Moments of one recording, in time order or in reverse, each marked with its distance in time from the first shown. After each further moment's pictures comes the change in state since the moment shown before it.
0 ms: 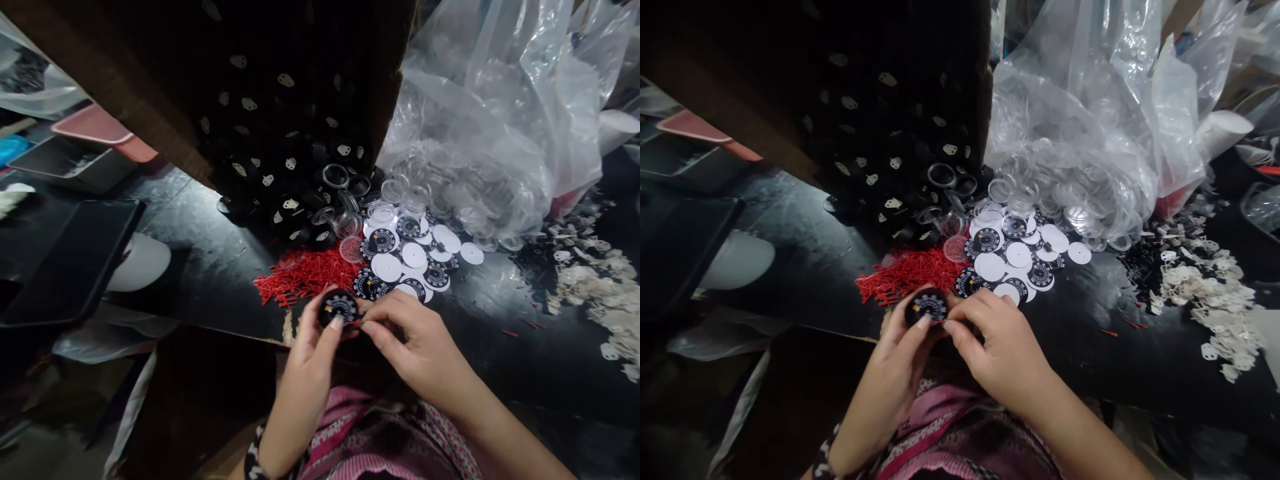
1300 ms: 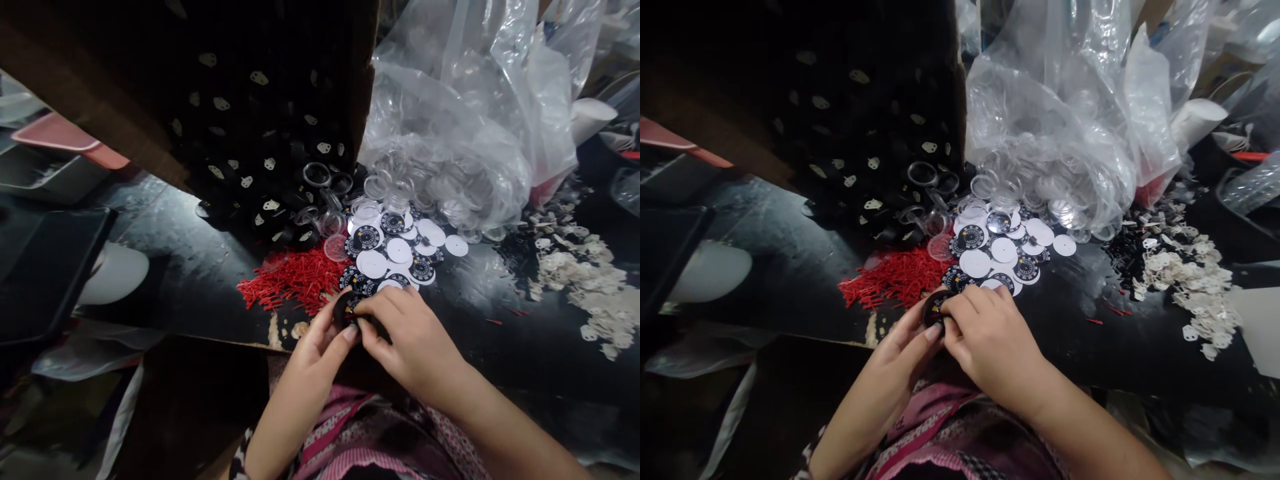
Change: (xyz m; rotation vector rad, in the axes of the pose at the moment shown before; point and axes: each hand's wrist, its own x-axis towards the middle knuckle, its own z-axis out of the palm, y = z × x) left_hand -0.004 0.008 0.009 0.263 -0.241 -0.094; right_hand -0.005 0.009 -0.007 -0.339 0.093 -0.197
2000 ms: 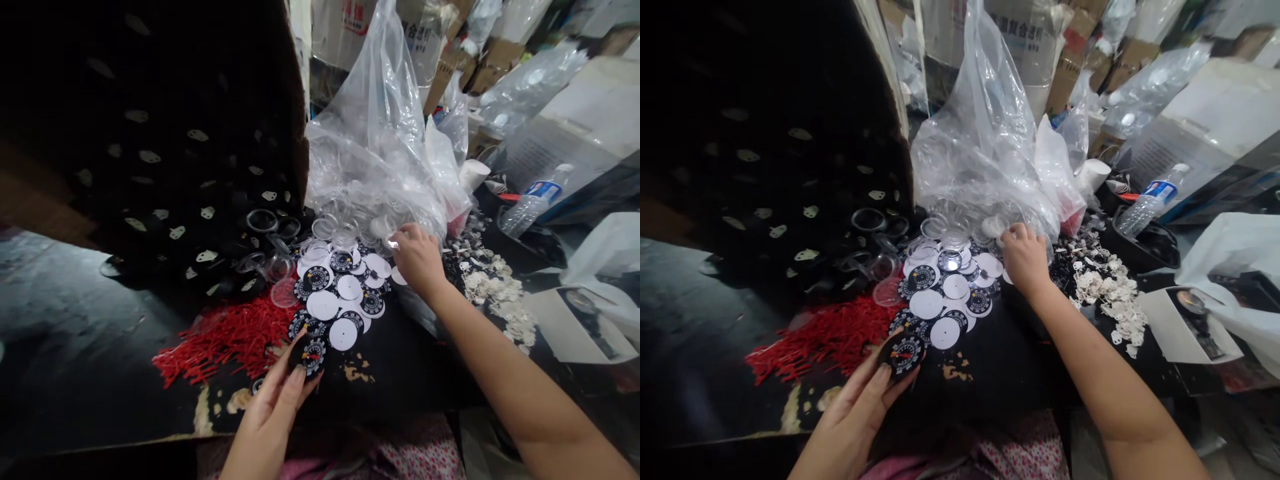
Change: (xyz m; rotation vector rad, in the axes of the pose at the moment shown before) left_hand 0.020 -0.021 0.009 -0.130 0.076 -0.047; right_hand 0.052 0.149 -0.082 -0.501 0.238 0.351
